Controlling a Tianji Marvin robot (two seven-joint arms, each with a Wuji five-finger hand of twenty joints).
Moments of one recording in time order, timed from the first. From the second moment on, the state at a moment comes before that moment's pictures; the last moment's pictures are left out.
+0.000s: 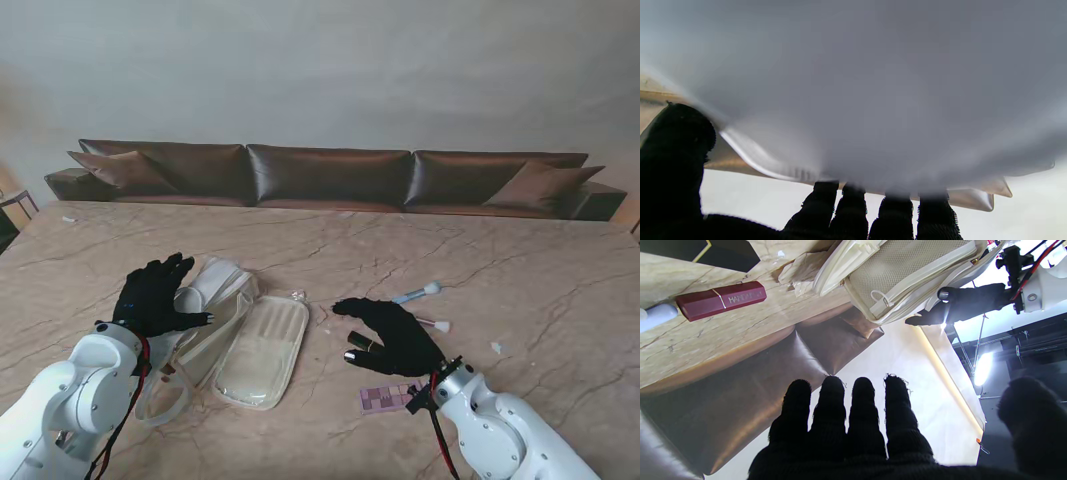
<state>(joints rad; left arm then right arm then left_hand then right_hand) 1.70 -1.06 -1.42 -1.75 0.97 0.11 -0.08 -1.69 -1.11 1.23 -1.55 -0.73 -0.52 -0.22 0.36 -0.47 0.42 -0.05 0.23 0.20 0.07 0.12 0.19 0.08 0.09 0.13 0.14 0.21 0.13 0.27 -0.01 0.18 0.40 0.24 -0.02 -0.24 0.71 0.03 0.30 -0.01 0.44 0.25 0.44 -0.02 0.24 0.18 0.43 -0.02 0.14 0.27 0.19 -0.03 0.59 0.25</state>
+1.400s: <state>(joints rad) 1.58 -1.09 -1.28 -1.58 0.91 0.27 0.12 -1.66 -1.07 1.35 -1.64 -0.83 -0.34 0.01 0.63 -0.57 0.74 -0.16 0.77 0.02 0.94 0.31 1.23 -0.07 0.72 0.76 1.23 0.11 1.35 0.71 1.03 0.17 1.76 0.46 0.12 -0.47 0.84 -0.07 0.35 -0.06 0.53 0.28 0.53 -0.02 0.37 0.23 0.55 -0.02 0.19 0.31 0.27 -0.02 0.69 0.31</state>
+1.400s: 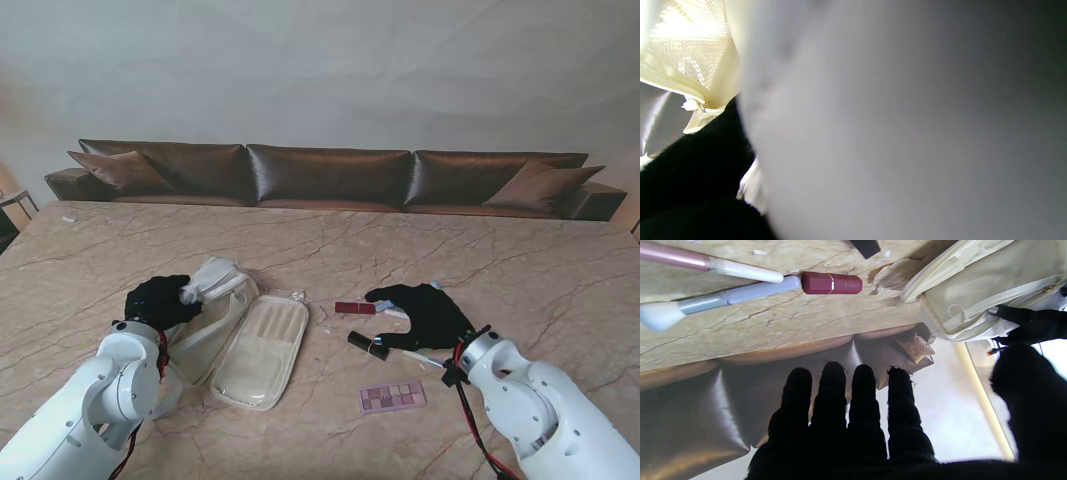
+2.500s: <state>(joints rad) 1.59 -1.10 -1.29 -1.59 0.86 0.30 0.13 -1.74 -1.04 1.33 -1.70 -0.99 -0.30 0.04 0.63 -0.58 0.74 -0.16 0.79 0.02 0.94 0.31 1.24 -0.07 0.87 0.72 1.23 0.11 1.44 0.65 1.04 0.17 1.80 0.50 0.17 -0.87 1.19 -0.19 0.54 -0.11 0.61 0.33 0.71 -0.07 0.69 0.49 0.77 0.03 0.62 0.78 0.41 0.08 1.03 0.60</state>
